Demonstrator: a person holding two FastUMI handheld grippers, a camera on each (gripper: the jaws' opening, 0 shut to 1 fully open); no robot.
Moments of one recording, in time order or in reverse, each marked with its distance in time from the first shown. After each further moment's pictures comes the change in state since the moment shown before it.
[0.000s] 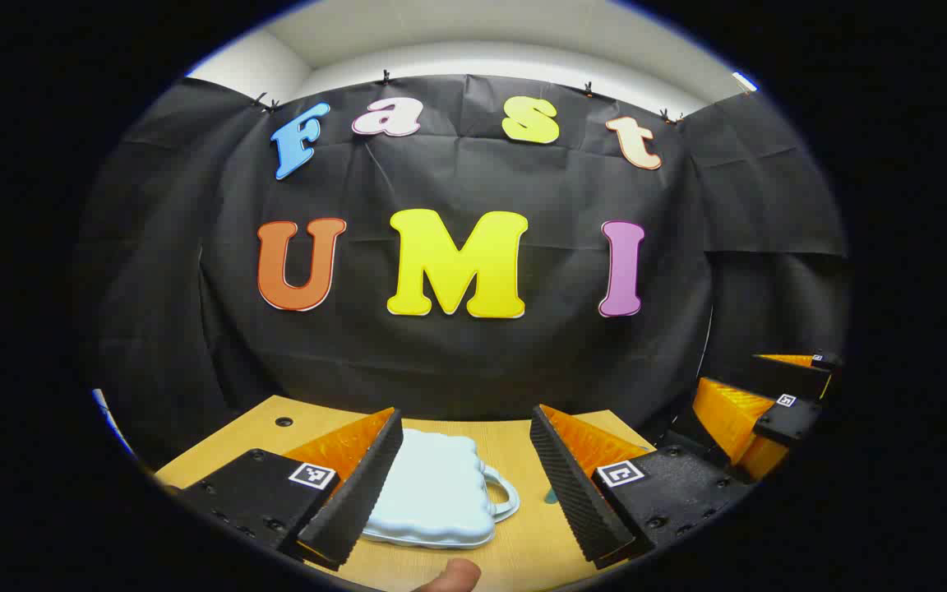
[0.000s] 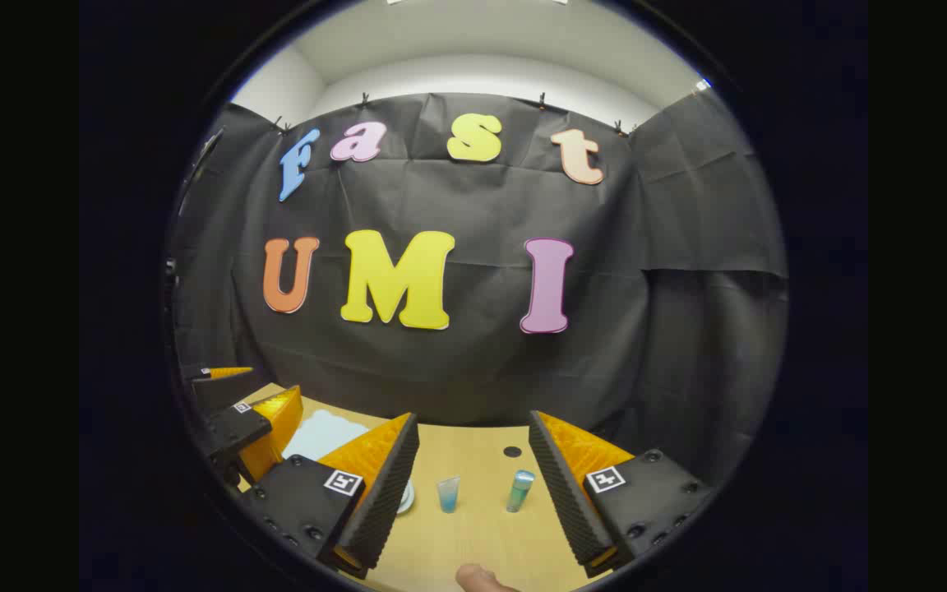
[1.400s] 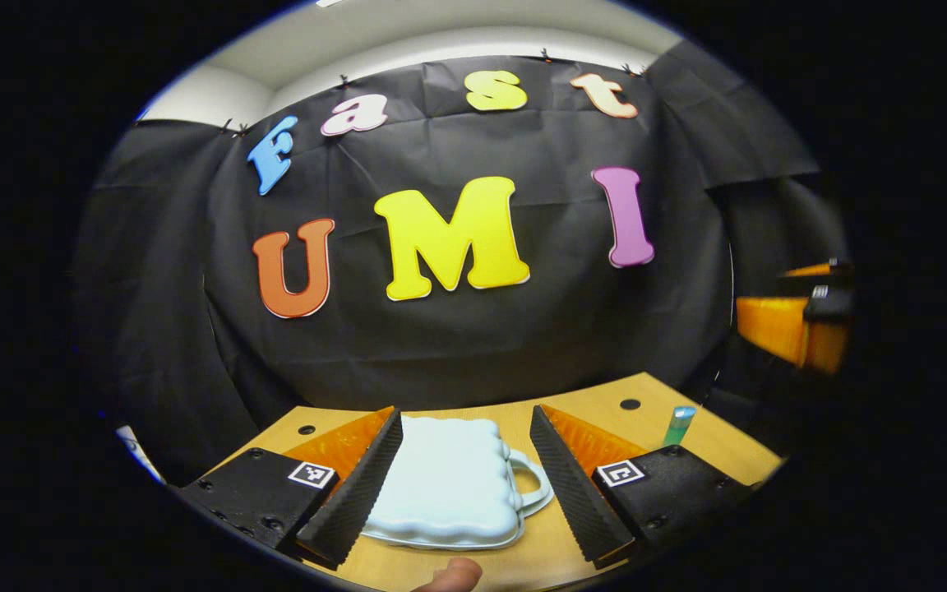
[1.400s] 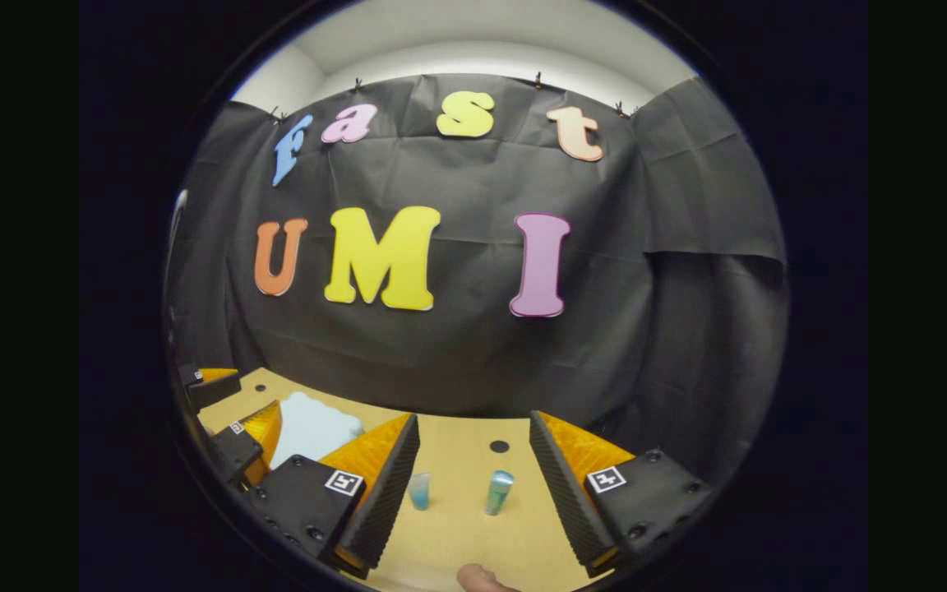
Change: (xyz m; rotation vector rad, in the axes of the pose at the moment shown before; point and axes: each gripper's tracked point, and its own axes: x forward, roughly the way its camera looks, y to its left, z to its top) left arm 0.035 -0.018 -0.080 0.255 0.057 0.077; right arm 0.053 -0.083 -0.040 -0.033 0.054 -0.031
